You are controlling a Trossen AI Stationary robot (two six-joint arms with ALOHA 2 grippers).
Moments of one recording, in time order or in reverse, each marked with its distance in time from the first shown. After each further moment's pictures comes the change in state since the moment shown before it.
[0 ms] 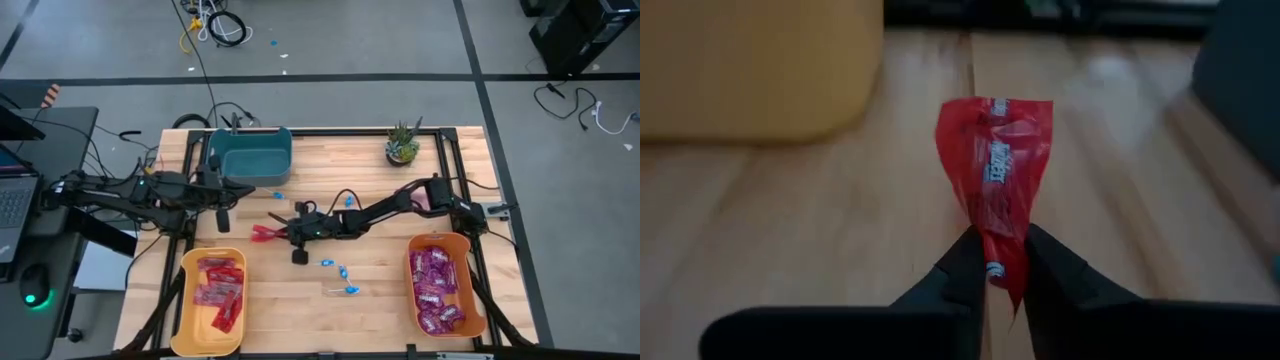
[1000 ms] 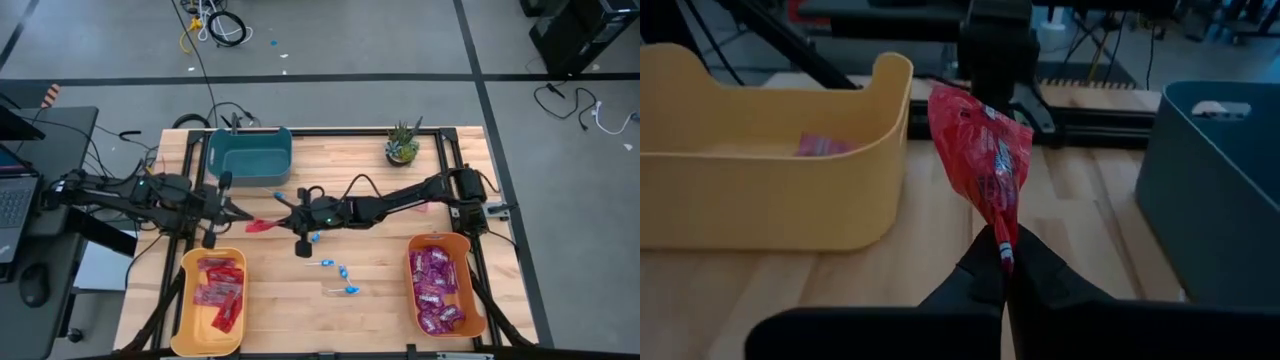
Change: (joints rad) left arm -0.018 0.000 0.000 -0.076 0.373 0.218; right arm 0.002 -0.261 0.002 -0.165 -0.018 -0.015
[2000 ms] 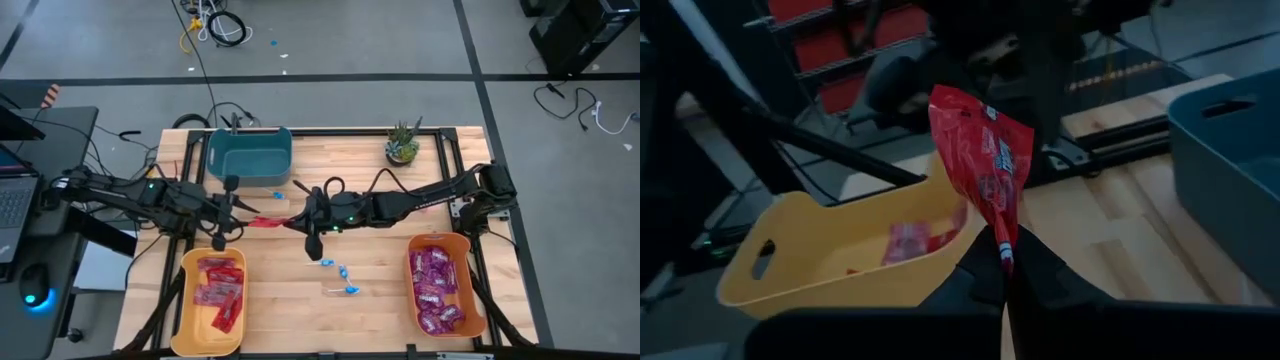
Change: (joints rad) left arm -0.030 0.087 0.000 -0.078 -0.129 0.156; right arm 0.061 -0.210 0.000 -0.131 0.027 0.342
